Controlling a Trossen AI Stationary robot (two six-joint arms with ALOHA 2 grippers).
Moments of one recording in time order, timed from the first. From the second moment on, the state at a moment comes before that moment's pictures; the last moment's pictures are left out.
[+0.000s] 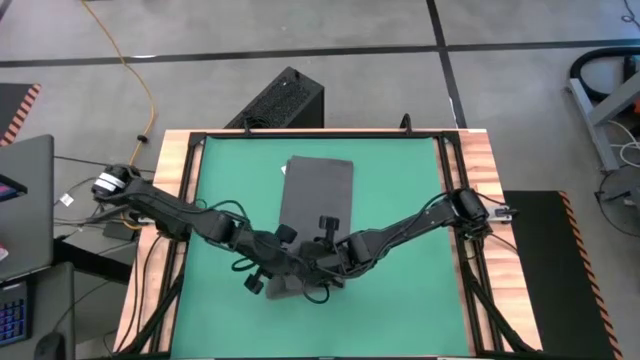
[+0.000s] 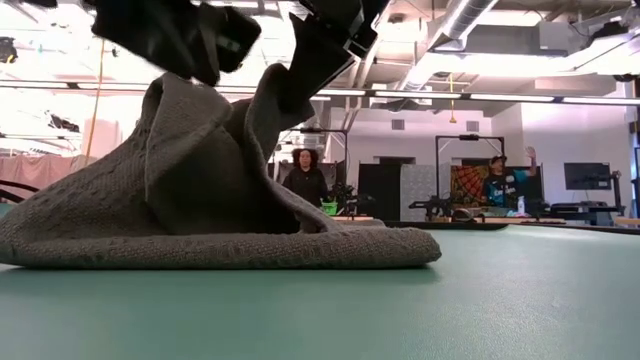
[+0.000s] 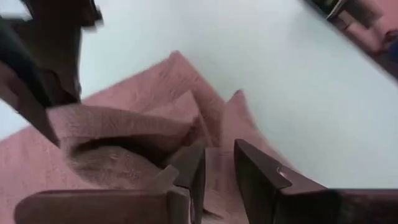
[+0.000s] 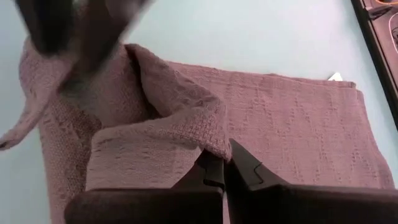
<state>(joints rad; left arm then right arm) -0.33 1.43 0.96 -0.32 0.03 0.24 0.35 2.02 1.73 -0.73 0.57 0.26</state>
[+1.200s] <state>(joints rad) -0.37 1.48 0.98 -0.35 0.14 0.08 0.35 2.02 1.73 -0.72 0.55 0.26</state>
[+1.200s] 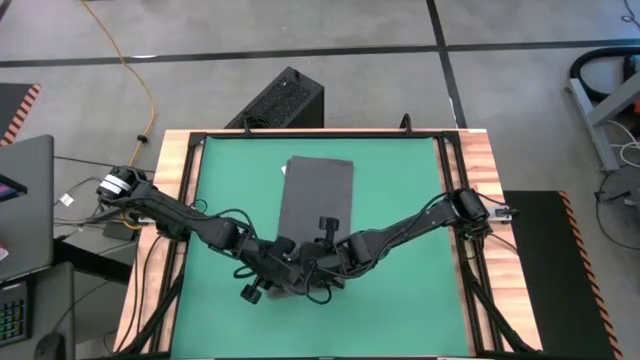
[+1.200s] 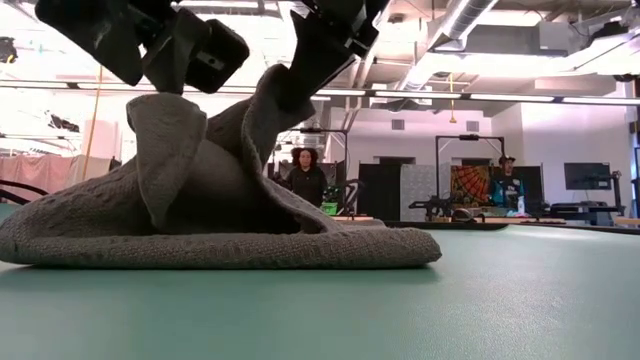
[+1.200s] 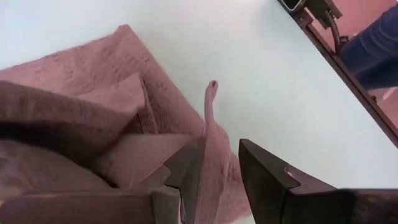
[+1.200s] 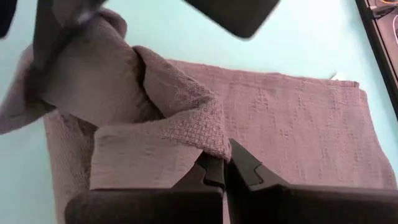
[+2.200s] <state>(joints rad) -0.49 1.39 0.97 -0.78 -0.07 -0.14 0.40 2.02 1.73 -0.81 0.55 0.32</state>
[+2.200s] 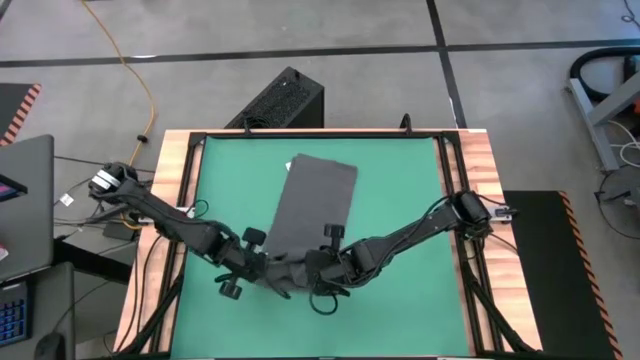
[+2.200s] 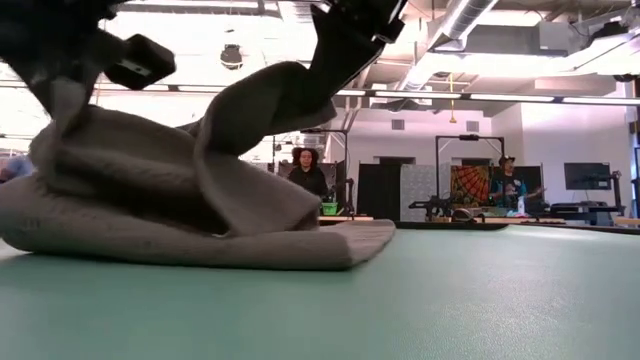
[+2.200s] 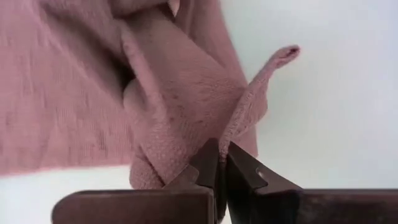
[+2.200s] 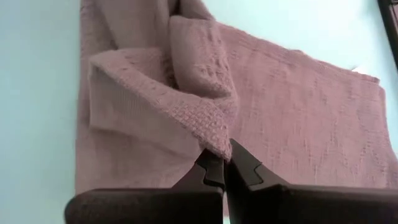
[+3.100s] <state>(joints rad) -0.55 1.15 0.87 -0.71 0.06 -0.06 0.41 2.02 1.73 -0.81 0.55 0.37</state>
